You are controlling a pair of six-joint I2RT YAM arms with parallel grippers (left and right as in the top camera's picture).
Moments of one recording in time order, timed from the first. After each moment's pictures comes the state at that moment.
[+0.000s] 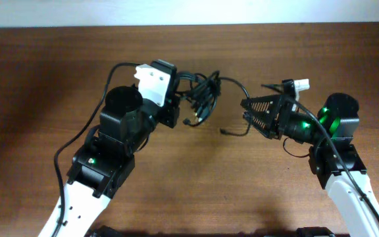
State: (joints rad) left arm -0.45 1.10 1.09 -0.30 0.07 -0.05; right arm 0.02 1.15 0.71 0.16 -1.10 1.14
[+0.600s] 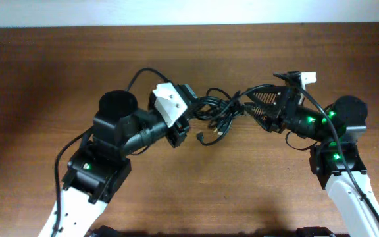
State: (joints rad) left arm -0.45 1.07 1.09 -0.29 0.52 0.20; right arm 0.02 1.15 0.71 0.41 -1.11 1.35
